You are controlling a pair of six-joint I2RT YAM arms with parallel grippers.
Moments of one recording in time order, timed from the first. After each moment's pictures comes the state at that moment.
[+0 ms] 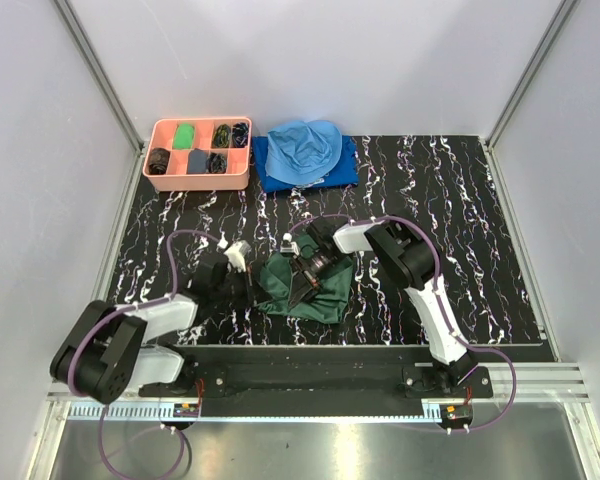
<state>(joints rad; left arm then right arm) -0.41 1.25 0.26 0.27 0.45 -0.58 0.66 2.32 1.38 -0.46 -1.30 0.15</state>
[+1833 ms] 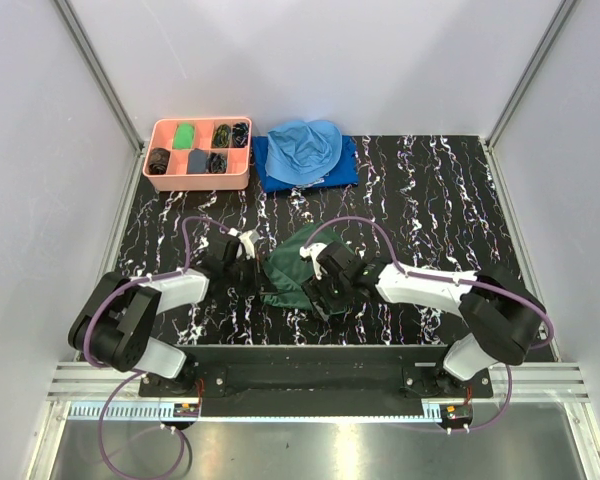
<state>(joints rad) -0.41 1.44 0.49 0.07 0.47 -0.57 0.91 1.54 0.84 -0.30 -0.10 0.23</state>
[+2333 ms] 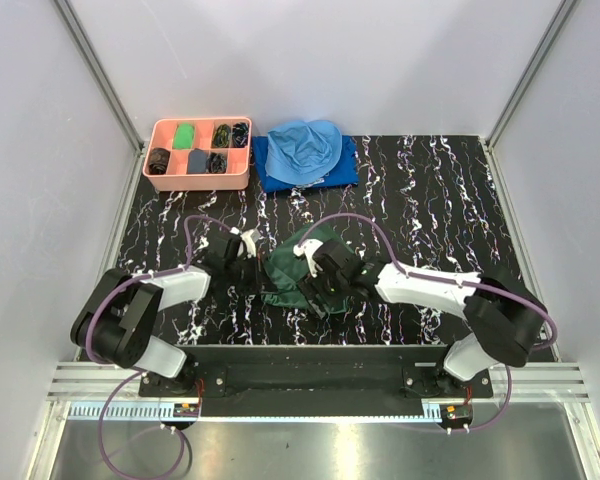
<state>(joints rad) -0.41 1.46 0.51 0.04 0.48 -0.57 0.93 1.55 0.87 -0.28 -0.06 0.18</state>
